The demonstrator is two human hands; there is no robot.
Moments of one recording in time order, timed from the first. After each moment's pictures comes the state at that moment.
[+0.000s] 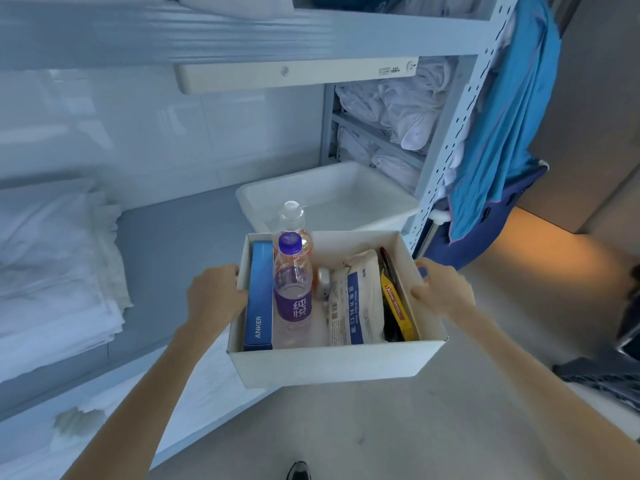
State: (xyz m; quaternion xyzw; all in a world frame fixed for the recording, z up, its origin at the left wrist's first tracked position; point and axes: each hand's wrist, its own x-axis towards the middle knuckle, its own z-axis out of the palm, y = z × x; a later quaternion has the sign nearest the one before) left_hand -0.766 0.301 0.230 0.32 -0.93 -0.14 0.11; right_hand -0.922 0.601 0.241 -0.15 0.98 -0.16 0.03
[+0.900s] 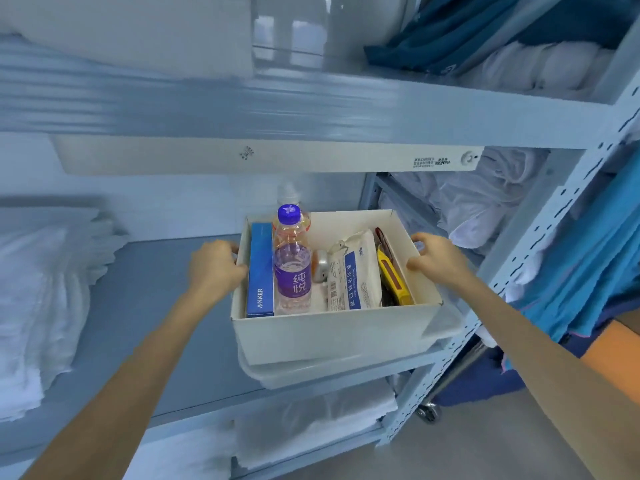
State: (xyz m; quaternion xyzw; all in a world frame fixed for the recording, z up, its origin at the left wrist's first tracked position) left_hand -1.012 0.216 0.275 0.42 -0.87 -0.17 0.20; right_hand -1.251 0.470 0.310 -0.32 0.92 -0.22 0.01
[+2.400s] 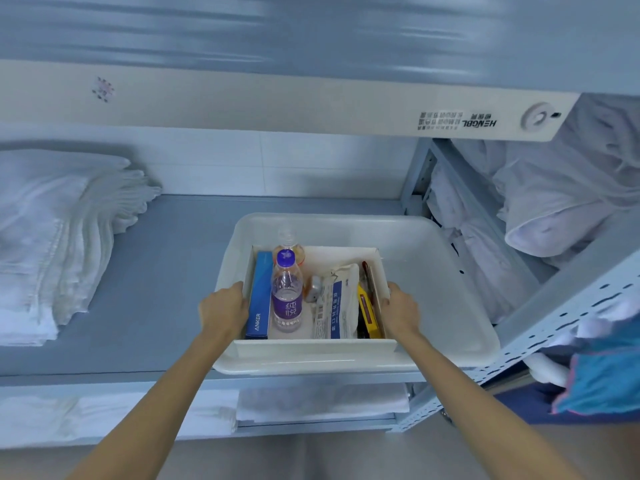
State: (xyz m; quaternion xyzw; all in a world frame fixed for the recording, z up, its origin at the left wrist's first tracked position) left_hand -1.059 0.245 0.122 0.53 -0.85 -0.02 0.02; right_hand -1.299 0.412 0.130 -0.32 0.91 -0.22 0.14
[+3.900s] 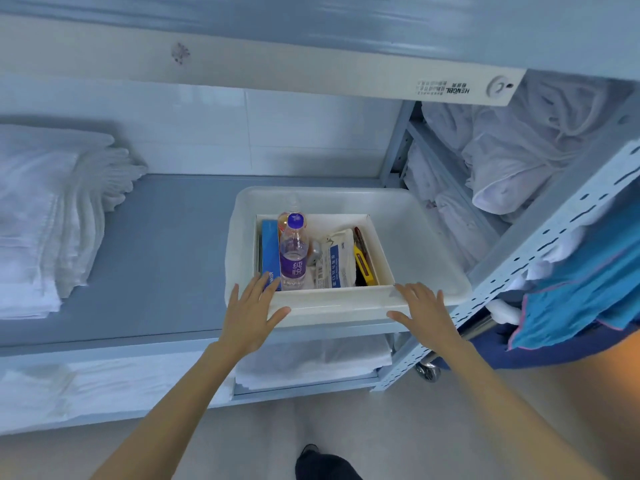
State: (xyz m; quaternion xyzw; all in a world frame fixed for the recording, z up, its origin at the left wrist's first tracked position) left_hand -1.015 0.319 0.098 0.33 -0.94 -0.11 0.05; right_hand -1.274 0.536 0.134 -0.48 0.88 -0.01 0.07
